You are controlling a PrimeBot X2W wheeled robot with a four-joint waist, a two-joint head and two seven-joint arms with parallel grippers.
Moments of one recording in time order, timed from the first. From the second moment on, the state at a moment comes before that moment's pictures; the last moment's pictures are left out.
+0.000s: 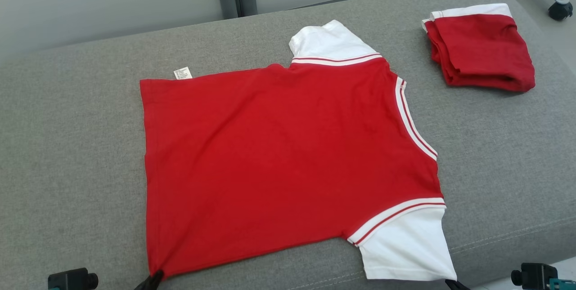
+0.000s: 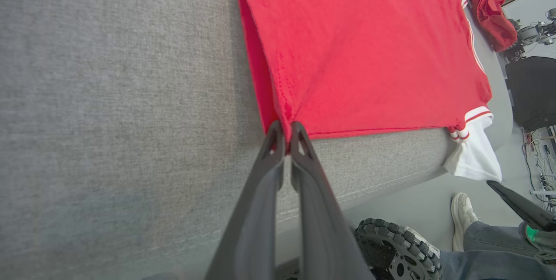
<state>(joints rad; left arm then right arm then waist) 0.24 0.36 -0.25 0.06 -0.98 -0.12 0.16 0.31 -0.30 0.28 0.19 0.88 0.12 0.12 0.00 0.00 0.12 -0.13</state>
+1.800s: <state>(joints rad) 0.05 0.55 -0.17 -0.24 -1.26 0.00 0.60 0.19 -0.60 0.07 -0.33 1.32 0.06 0.47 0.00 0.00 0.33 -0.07</state>
